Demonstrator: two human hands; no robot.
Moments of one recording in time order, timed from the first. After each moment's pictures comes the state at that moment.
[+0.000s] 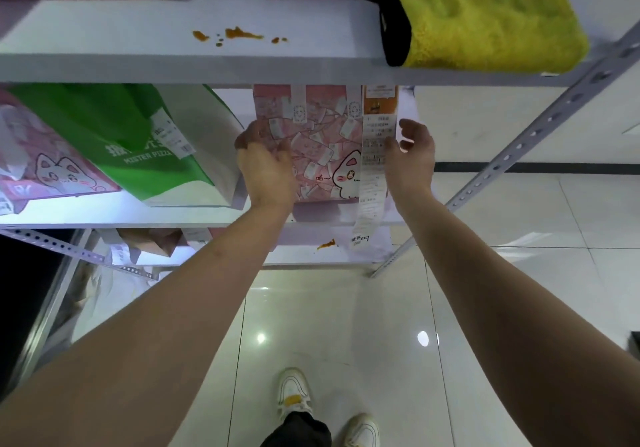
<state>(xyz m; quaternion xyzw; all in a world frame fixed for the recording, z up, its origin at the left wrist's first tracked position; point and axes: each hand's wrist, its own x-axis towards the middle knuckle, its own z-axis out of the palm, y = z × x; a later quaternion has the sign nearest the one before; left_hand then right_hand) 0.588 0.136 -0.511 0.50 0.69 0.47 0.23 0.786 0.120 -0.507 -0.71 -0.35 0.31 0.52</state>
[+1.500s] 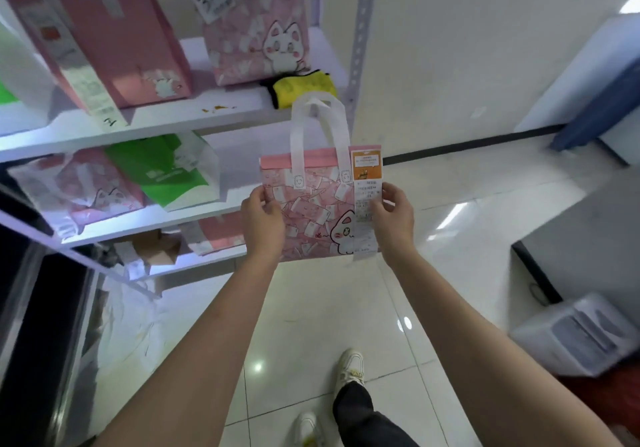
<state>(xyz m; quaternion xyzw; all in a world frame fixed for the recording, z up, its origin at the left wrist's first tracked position) 0.598 -0.206 -0.303 0.55 0.62 0.40 0.38 0.796 -0.286 -0.298 -0.72 -0.25 0.31 0.57</state>
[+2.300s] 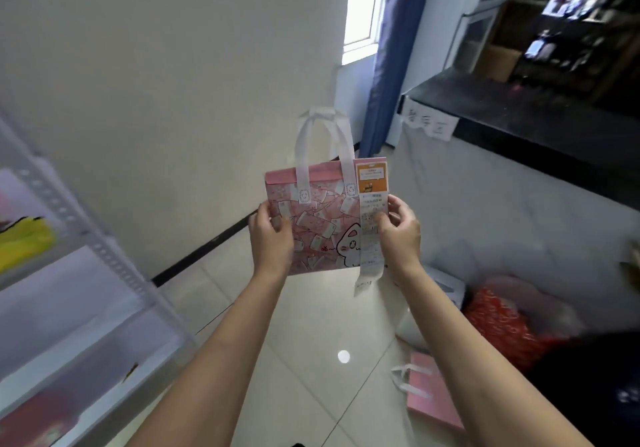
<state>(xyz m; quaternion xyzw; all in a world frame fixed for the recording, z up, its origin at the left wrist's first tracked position) 1.053 -0.326 -0.214 0.69 0.38 0.33 0.52 1.184 -0.494 -0.220 -0.75 -0.12 0.05 0.65</state>
